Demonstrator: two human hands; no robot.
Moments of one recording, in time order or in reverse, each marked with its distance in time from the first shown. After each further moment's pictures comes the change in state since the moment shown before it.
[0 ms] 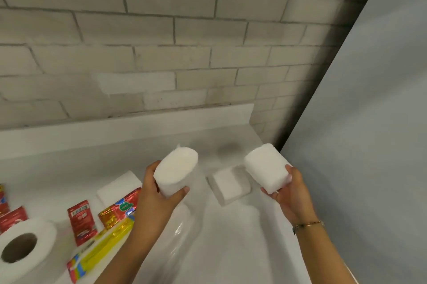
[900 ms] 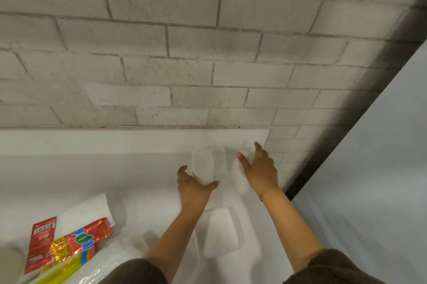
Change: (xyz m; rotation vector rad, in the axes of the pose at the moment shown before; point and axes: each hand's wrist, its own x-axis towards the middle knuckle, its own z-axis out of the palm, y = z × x) left_hand 0.142 -0.037 0.184 0.180 0.238 -0.353; right_hand 0.202 -0.025 0.081 -1.390 -0.152 -0.402
